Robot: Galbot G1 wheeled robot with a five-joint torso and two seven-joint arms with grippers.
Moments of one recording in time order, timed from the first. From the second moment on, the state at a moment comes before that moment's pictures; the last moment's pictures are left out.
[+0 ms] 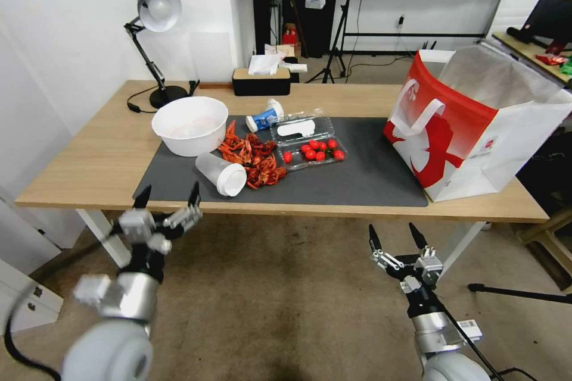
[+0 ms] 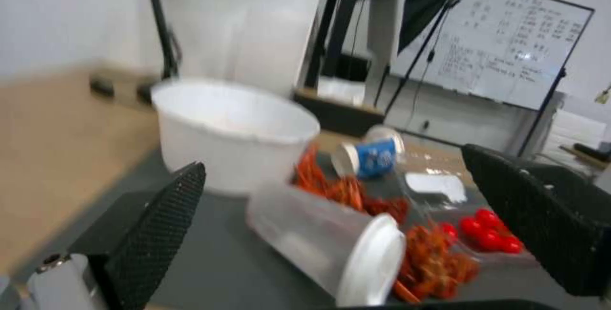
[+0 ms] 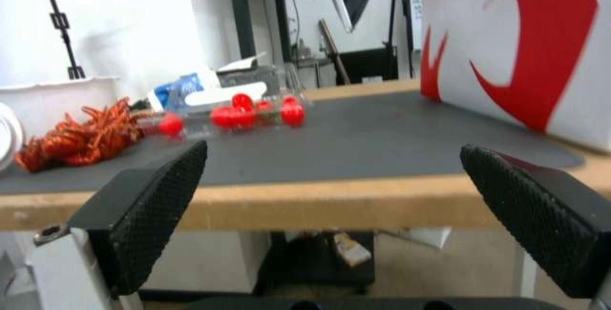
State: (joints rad) left arm 1.62 -1.15 -0.60 -2.38 -0.80 0.14 -0.25; right arm -1.62 1.08 0.34 1.91 0.42 0.52 0.13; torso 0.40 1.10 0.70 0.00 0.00
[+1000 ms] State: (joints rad) left arm 1.28 -1.00 -0.32 -2.16 -0.90 0.22 -0.42; right arm -1.59 1.08 0.31 1.96 0.31 0.40 0.23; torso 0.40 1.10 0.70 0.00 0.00
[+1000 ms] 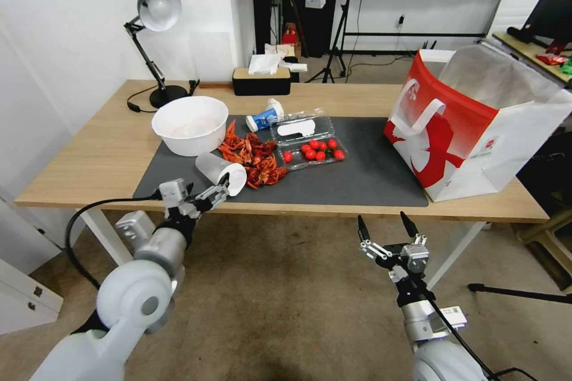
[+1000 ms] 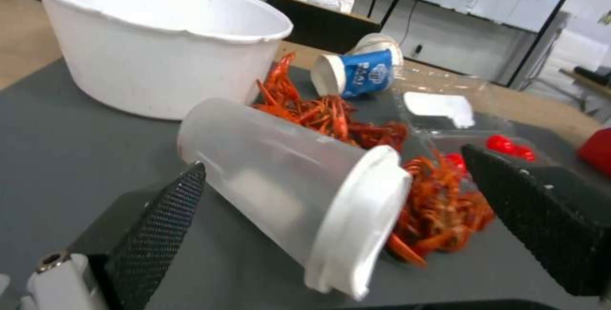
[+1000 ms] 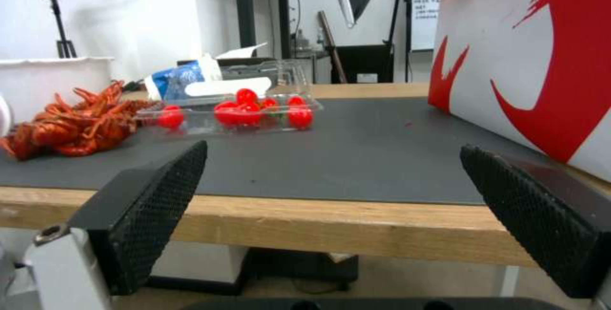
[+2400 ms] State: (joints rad) left arm 1.17 -1.03 -0.20 -1.96 -0.72 0.20 -0.40; right arm -1.59 1.07 0.33 1.93 0.32 0.36 0.26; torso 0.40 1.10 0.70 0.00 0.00
